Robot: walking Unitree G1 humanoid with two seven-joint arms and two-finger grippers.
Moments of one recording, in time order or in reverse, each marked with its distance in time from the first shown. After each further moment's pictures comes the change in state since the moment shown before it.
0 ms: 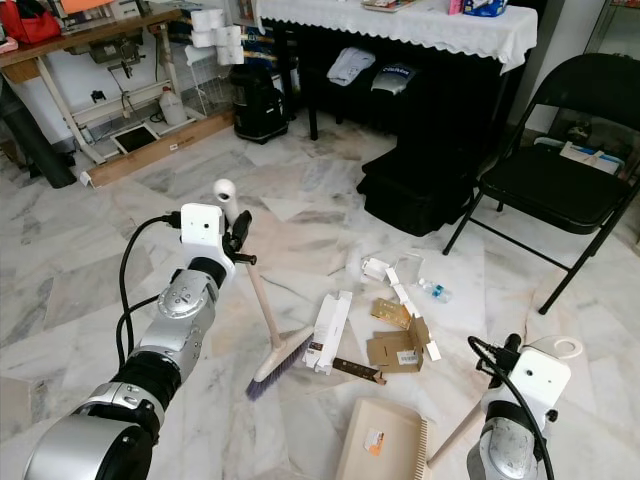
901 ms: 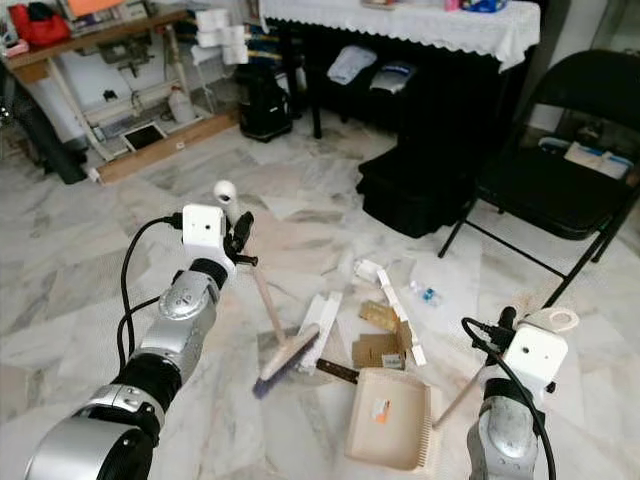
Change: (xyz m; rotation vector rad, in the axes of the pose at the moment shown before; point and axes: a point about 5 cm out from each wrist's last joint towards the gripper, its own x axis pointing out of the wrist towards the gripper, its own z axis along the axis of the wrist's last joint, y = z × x) left arm -0.001 0.002 -0.001 0.007 0.001 0.018; right arm 0.011 0.014 0.025 0.001 -0.093 0.079
